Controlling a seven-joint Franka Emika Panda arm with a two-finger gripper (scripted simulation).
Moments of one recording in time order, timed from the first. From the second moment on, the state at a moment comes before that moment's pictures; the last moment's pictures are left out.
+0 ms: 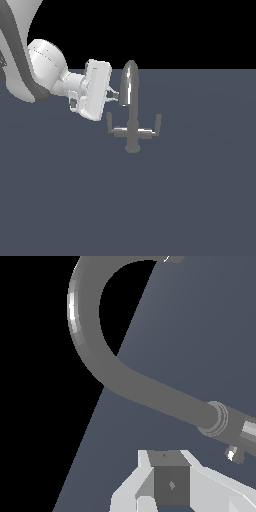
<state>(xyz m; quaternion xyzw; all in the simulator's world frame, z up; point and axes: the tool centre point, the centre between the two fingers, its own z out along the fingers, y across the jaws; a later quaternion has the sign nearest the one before) 0.045 0.042 0.200 0.09 -0.77 0.61 0.18</state>
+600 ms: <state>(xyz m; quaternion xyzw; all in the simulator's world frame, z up) 0.053 0.055 0.148 0.21 -0.72 0.61 0.26</state>
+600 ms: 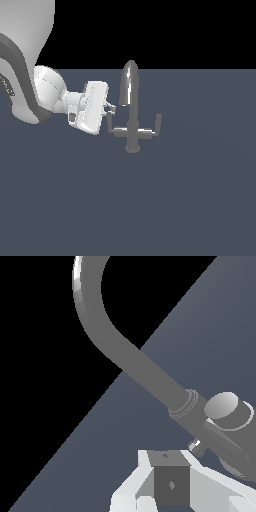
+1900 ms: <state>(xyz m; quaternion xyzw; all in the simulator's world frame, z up) 0.032 0.062 0.137 0.25 -0.70 0.61 0.28</state>
